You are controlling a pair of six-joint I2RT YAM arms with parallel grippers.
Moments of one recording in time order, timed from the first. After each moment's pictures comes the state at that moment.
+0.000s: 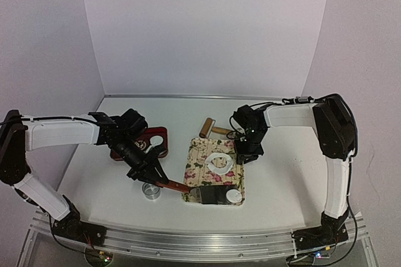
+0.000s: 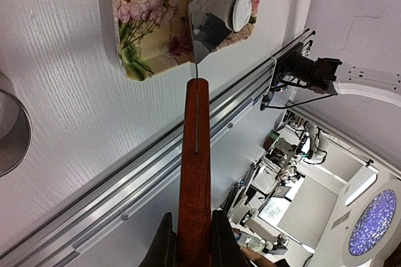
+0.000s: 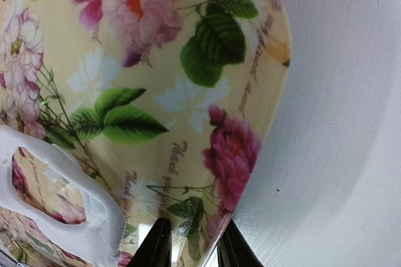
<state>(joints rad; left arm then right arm) -0.73 1.48 0.96 -0.67 0.87 -0.72 0.60 2.08 1.45 -0.80 -0.11 0.45</state>
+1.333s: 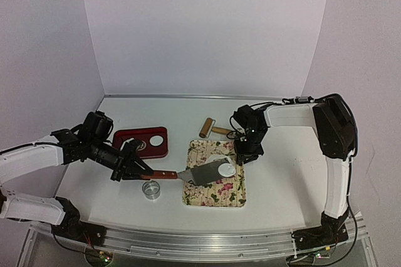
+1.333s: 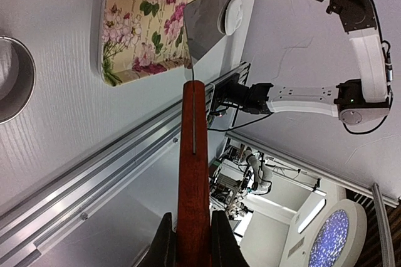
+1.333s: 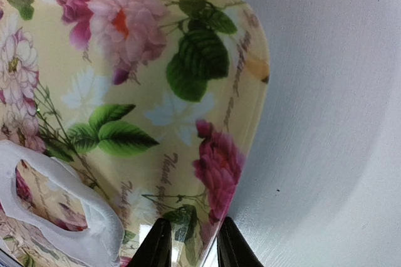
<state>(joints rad) -0.60 1.07 0.67 -0.41 0.94 -1.05 0.60 2.08 1.45 -0.80 -0.11 0.44</state>
